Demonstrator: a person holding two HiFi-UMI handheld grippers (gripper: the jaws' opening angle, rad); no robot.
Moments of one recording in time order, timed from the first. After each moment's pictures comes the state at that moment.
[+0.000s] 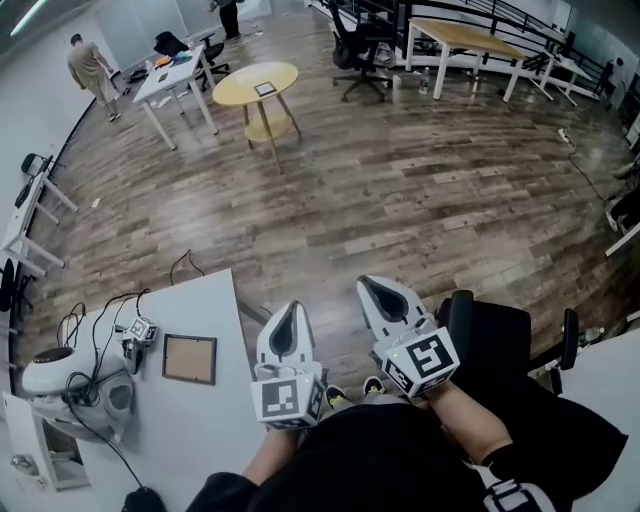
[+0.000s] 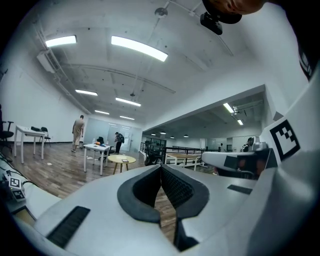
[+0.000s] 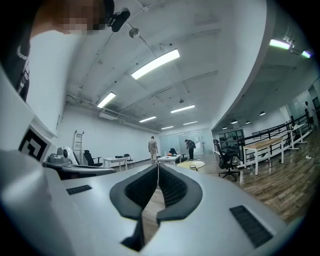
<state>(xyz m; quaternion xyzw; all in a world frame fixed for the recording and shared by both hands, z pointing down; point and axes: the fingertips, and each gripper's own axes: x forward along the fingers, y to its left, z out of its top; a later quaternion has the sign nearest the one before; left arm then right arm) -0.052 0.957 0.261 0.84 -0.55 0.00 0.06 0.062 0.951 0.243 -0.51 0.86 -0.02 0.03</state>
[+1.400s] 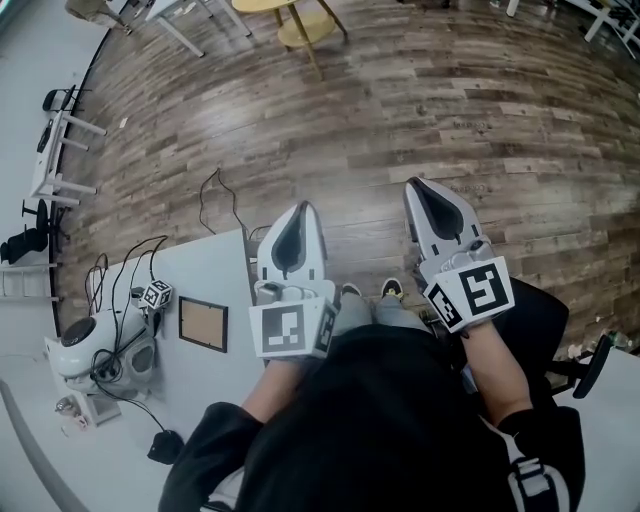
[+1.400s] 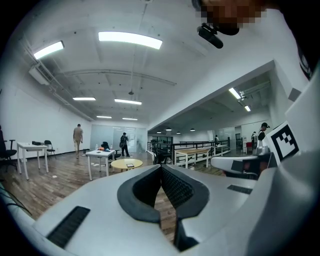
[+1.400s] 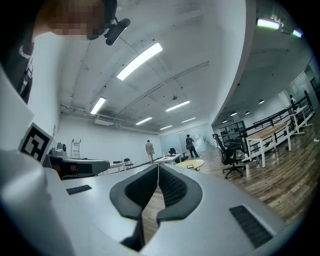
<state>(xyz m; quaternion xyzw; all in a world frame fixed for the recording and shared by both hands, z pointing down) 0.018 0.709 0.271 0.81 -0.59 0.05 0.04 0.164 0.697 0.281 -0.49 0.87 -0.06 0.06</state>
